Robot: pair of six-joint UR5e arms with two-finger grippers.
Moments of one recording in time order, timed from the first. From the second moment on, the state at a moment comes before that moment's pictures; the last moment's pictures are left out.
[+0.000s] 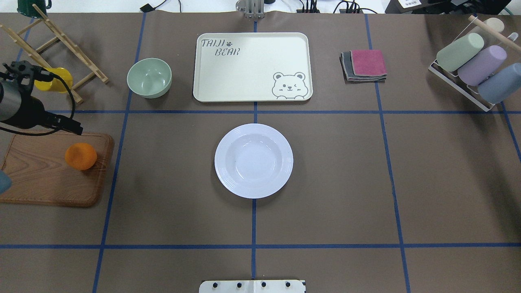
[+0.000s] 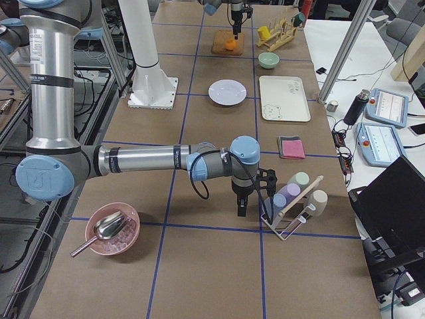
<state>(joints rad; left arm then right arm) -0.89 -1.63 -1.82 -1.98 -2.08 -0.70 1.45 -1.62 1.70 -1.43 2.29 0.28</state>
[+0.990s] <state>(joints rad) -0.78 -1.61 -1.80 -1.98 -2.00 -0.75 1.45 -1.62 1.70 -1.43 2.29 0.28</state>
